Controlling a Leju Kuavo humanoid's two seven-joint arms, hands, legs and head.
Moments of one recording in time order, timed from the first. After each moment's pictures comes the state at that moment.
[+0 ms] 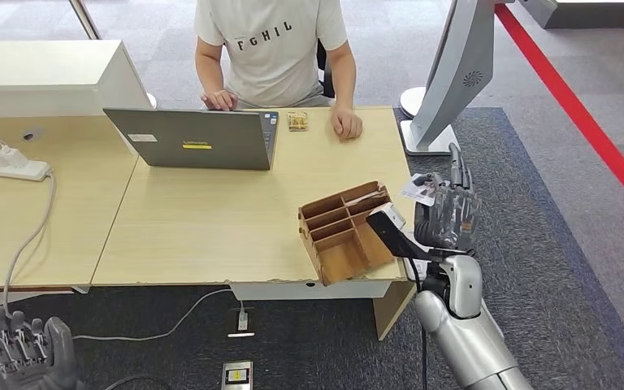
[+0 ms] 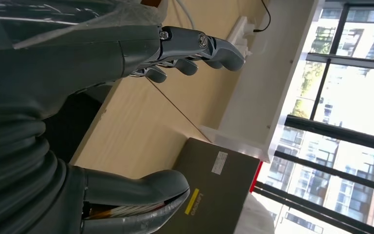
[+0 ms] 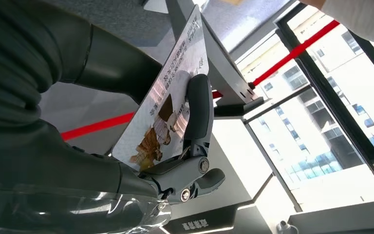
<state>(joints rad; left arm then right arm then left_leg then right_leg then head) 0.39 -0.04 -0.22 -1.97 0.27 0.69 -0.70 -0.37 -0.15 0.37 -1.31 1.03 -0.65 0.18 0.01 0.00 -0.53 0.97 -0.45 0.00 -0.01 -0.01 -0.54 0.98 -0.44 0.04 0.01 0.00</state>
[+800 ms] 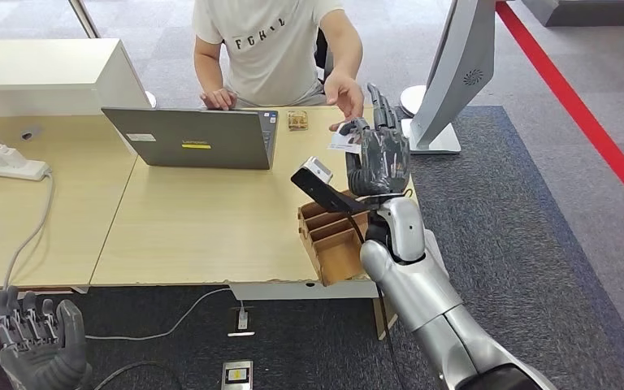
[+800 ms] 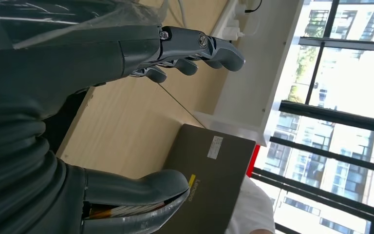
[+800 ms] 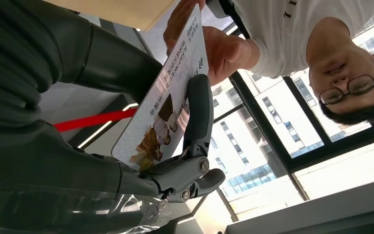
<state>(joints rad) 0.32 -0.01 -0.25 -1.94 0.25 0.69 -0.67 -0.67 0.07 0.50 -1.08 1.07 -0.56 0.12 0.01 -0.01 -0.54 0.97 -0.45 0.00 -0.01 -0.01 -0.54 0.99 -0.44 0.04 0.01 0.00</state>
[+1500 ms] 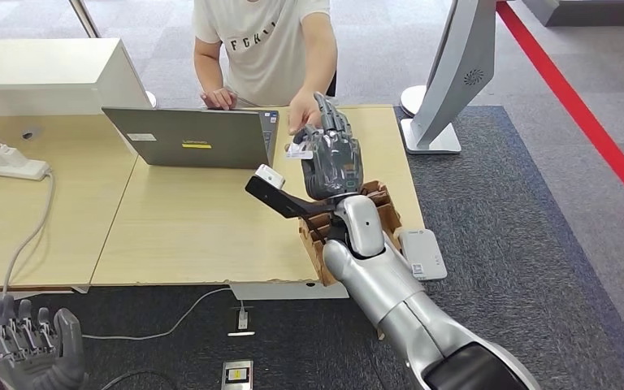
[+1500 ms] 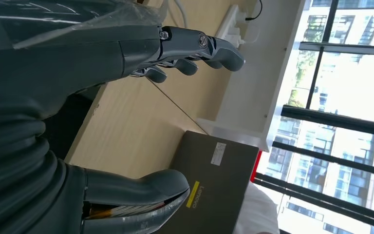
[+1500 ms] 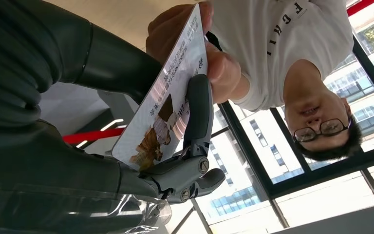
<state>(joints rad) 0.35 -0.01 -0.24 -1.94 0.25 0.69 -0.70 -0.76 0.19 0.55 -0.84 1.06 -0.60 0.09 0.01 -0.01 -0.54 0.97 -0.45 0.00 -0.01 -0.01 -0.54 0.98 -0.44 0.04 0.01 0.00</state>
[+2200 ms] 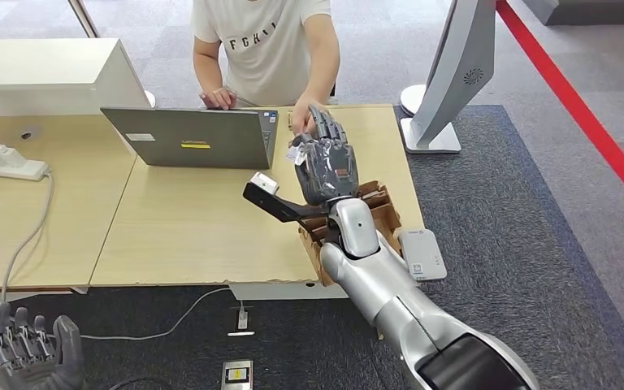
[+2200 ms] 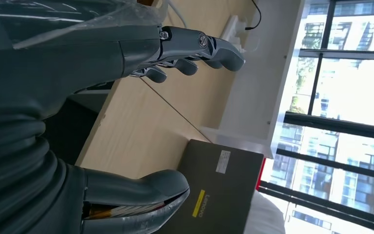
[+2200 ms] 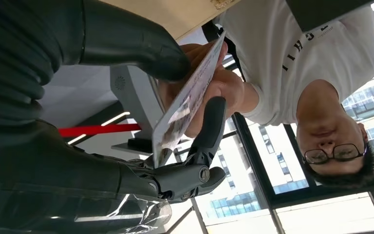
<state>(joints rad) 0.39 -0.03 -0.22 -1.94 0.20 0.69 -0.70 -0.80 0.22 0.56 -0.69 1.13 -0.62 0.12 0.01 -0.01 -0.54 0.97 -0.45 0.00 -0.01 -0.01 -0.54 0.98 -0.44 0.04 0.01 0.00</state>
